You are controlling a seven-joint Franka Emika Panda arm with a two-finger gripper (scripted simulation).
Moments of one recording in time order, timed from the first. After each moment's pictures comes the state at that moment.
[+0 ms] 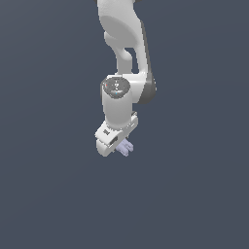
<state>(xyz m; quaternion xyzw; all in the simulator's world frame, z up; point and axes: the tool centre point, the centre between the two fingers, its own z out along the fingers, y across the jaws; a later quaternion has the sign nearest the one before) 0.025 -0.020 0.130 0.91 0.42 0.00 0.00</state>
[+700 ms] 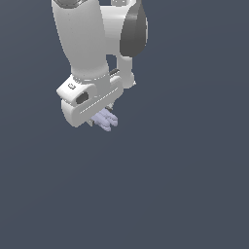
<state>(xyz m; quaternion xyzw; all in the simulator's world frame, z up) 0.013 -0.081 0.290 0.91 0.42 0.00 0.00</state>
